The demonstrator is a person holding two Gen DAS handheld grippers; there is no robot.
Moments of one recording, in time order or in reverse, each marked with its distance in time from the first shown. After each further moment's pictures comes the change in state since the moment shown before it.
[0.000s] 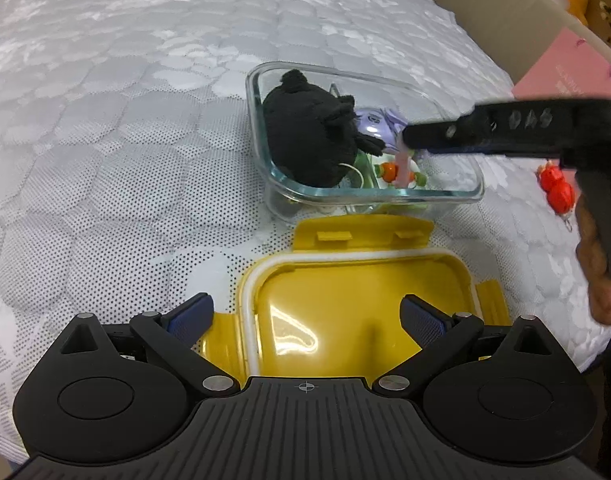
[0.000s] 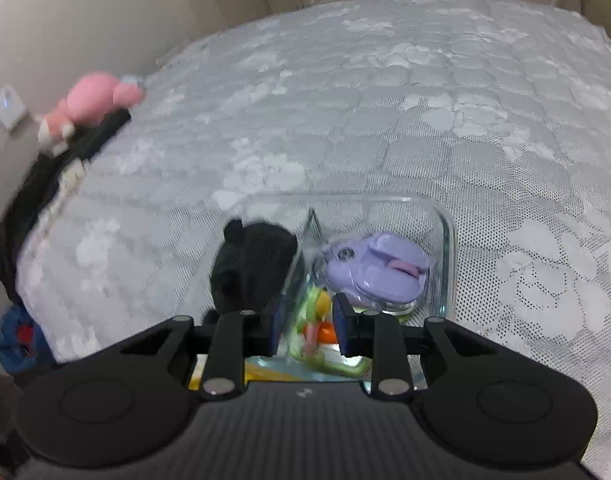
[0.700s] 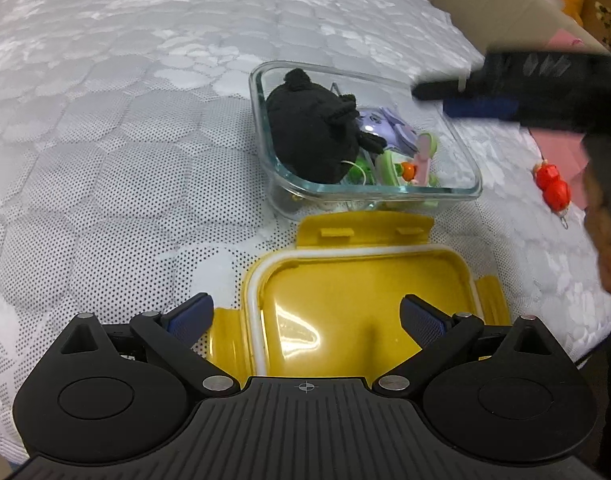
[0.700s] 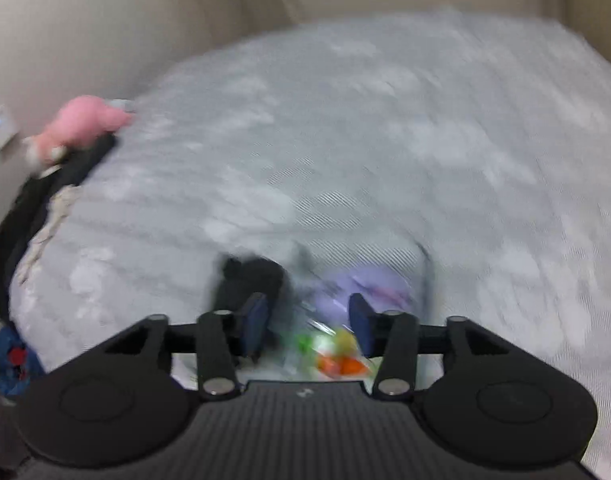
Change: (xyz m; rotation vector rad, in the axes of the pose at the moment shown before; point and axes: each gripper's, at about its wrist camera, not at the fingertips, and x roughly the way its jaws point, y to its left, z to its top) left arm -0.002 0.008 -0.002 0.004 -0.001 -0.018; right arm -0.022 0.009 0.018 0.003 -0.091 -0.002
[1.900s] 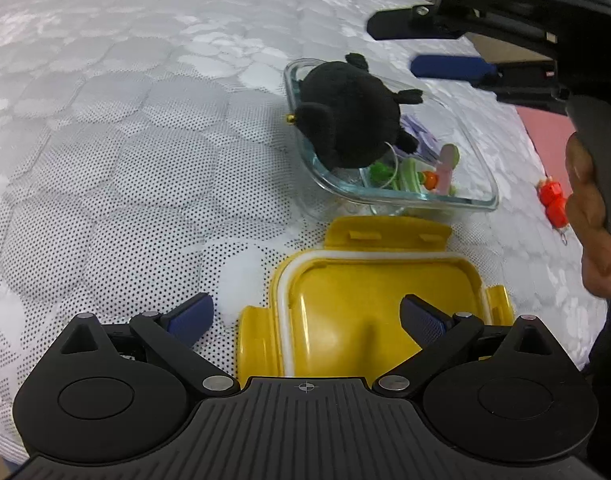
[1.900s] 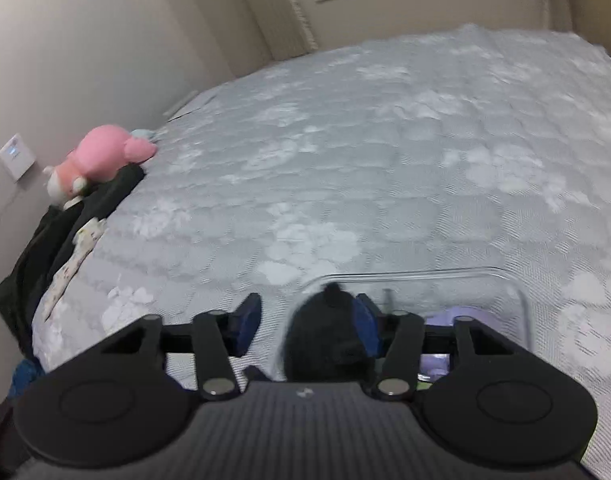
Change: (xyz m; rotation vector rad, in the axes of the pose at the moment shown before) left arm 0.001 0.022 -0.002 -0.066 0.007 -0.032; right arm 0.029 0.046 0.018 0.058 -0.069 0.064
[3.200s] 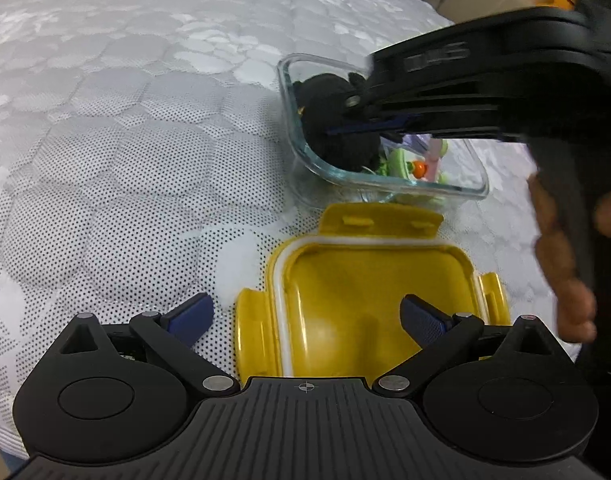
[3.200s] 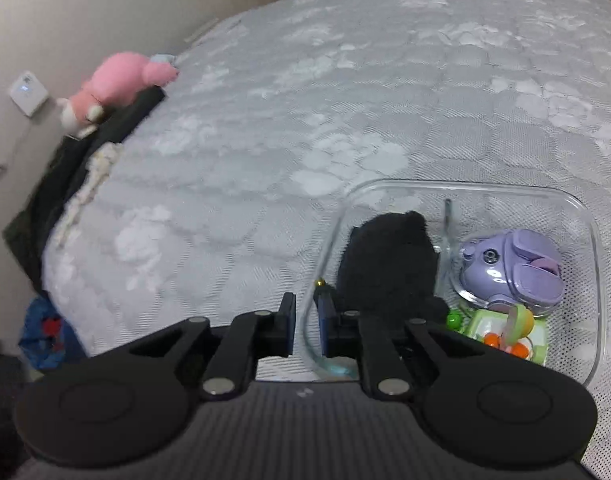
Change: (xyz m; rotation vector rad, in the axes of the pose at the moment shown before) left arm -0.008 -0.003 -0.008 0.023 -0.002 -0.010; right arm 0.034 0.018 -0.022 -0.025 0.223 0.012
